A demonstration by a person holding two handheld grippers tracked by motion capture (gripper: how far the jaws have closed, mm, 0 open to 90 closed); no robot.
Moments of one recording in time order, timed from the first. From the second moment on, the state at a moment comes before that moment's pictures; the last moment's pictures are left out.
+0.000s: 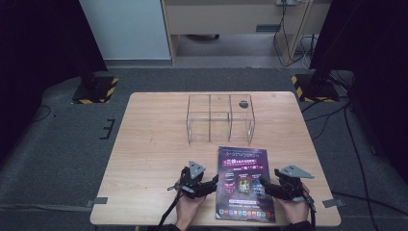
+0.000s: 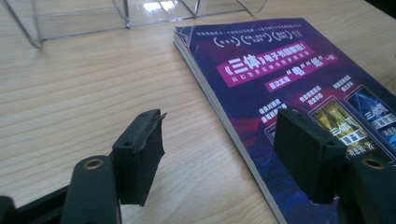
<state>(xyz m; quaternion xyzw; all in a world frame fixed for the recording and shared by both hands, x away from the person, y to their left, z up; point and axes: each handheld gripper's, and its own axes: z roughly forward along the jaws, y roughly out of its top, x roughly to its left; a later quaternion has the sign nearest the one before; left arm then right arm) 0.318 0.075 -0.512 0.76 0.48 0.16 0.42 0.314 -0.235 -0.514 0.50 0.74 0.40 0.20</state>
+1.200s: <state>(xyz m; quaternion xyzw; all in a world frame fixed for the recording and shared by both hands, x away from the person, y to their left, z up) 0.320 0.040 -0.532 0.75 0.50 0.11 0.42 0.318 -0.231 -0.531 0.51 0.76 0.37 0.16</state>
